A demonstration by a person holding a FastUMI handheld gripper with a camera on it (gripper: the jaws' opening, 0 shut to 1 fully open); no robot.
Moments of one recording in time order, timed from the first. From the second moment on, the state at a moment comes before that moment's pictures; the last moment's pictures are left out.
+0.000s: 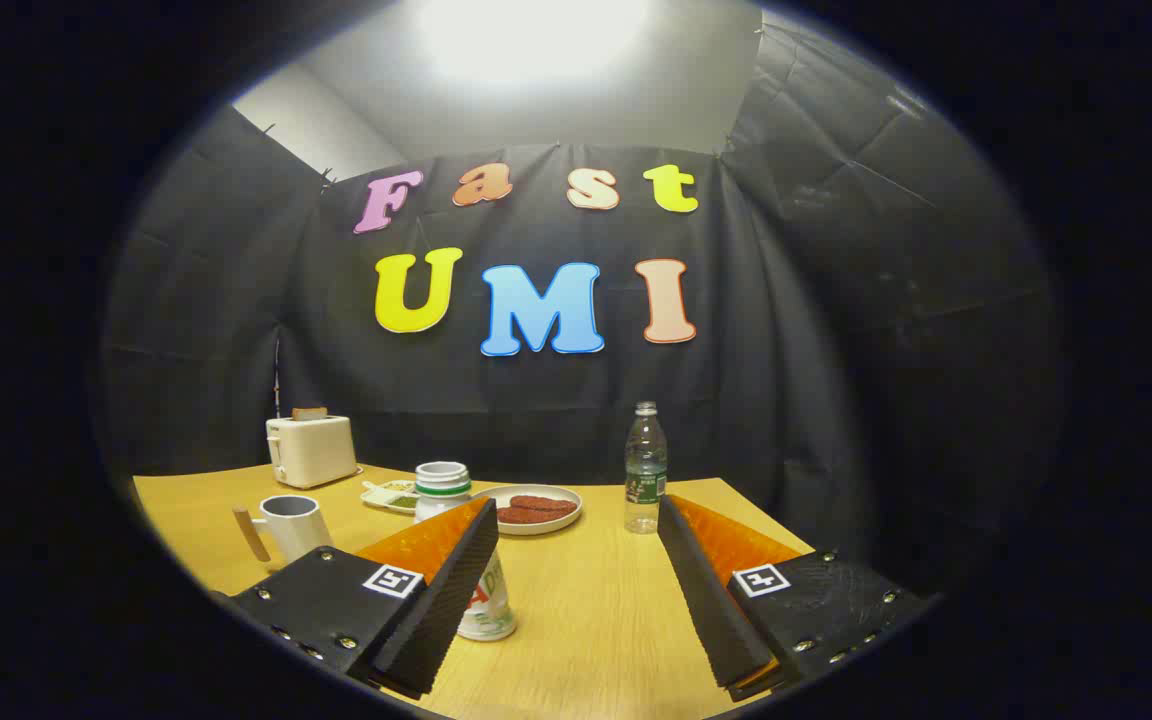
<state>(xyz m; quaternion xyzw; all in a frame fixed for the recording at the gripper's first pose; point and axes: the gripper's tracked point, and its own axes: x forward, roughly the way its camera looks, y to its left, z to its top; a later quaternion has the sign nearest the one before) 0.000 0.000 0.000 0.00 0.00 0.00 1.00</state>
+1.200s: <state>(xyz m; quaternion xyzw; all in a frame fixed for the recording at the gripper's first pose) 0.068 0.074 -0.077 0.01 0.06 0.02 1.00</state>
